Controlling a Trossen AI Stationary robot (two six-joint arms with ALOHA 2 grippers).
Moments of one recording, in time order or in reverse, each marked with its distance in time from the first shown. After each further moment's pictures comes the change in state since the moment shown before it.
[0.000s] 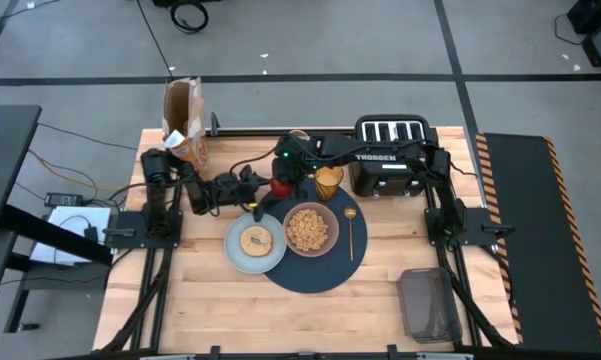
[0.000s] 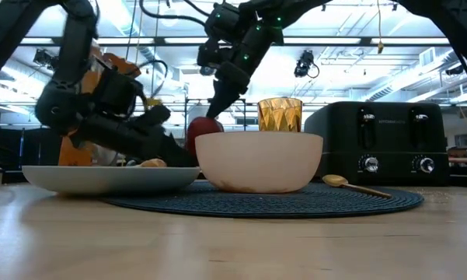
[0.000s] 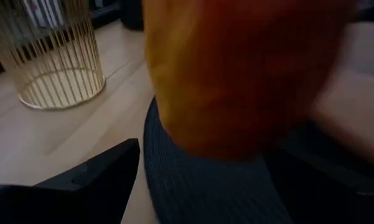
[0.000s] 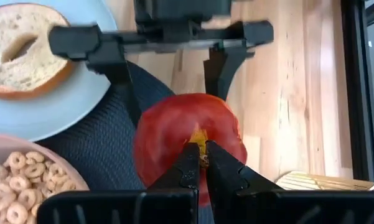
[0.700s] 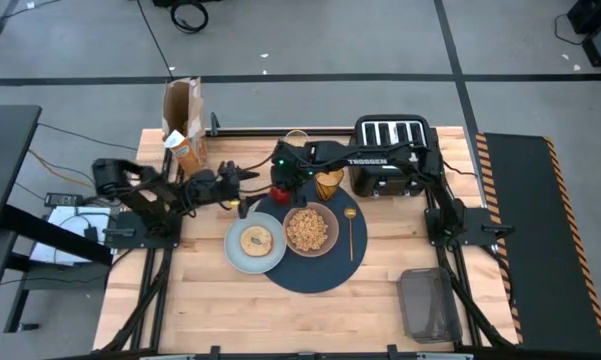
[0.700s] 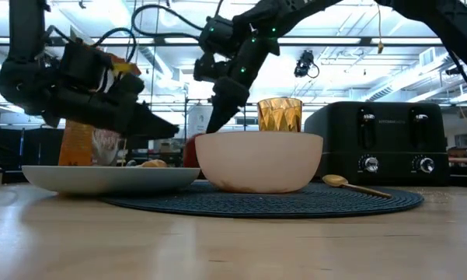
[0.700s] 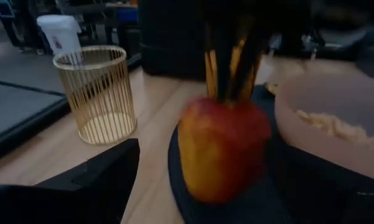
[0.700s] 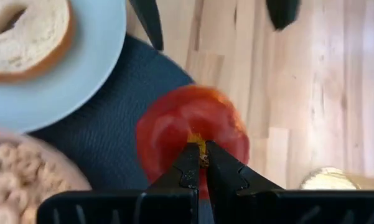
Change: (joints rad) left arm 0.024 -0.378 -0.195 -0.069 -0.020 0.048; right arm 0.009 0.055 -0.002 0.001 -0.006 0.008
